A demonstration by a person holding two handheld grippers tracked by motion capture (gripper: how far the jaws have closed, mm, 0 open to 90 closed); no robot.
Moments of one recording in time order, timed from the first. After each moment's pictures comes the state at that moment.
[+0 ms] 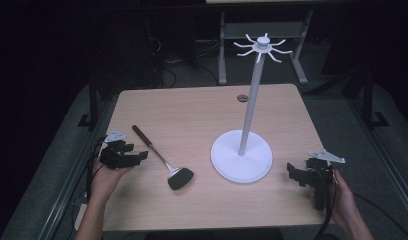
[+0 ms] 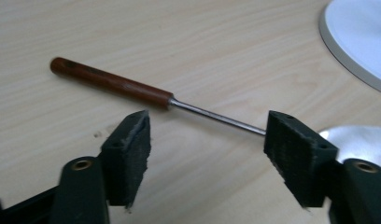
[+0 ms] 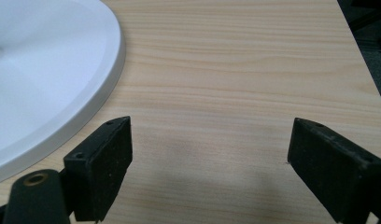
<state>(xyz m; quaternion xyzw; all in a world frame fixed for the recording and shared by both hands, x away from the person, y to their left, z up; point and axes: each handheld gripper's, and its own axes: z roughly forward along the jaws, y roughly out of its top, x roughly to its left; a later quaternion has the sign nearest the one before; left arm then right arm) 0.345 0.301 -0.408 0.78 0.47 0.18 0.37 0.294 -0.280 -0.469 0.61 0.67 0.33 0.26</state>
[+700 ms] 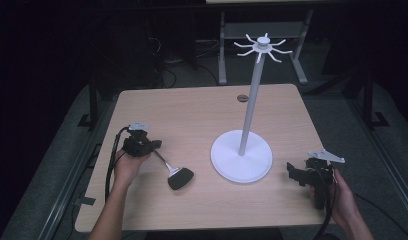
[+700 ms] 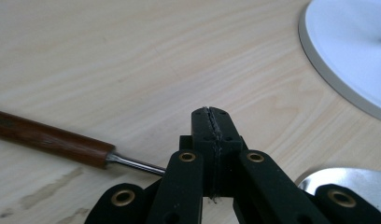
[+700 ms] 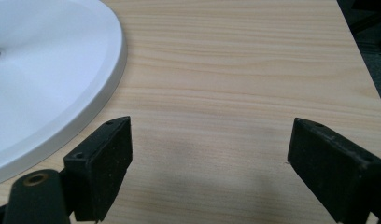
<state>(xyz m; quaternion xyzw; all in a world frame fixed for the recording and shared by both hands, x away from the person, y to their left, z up) 0.386 0.253 -0.423 0.81 0.44 0.13 0.37 0.295 -0.280 -0.469 0.61 0.68 0.33 0.26</state>
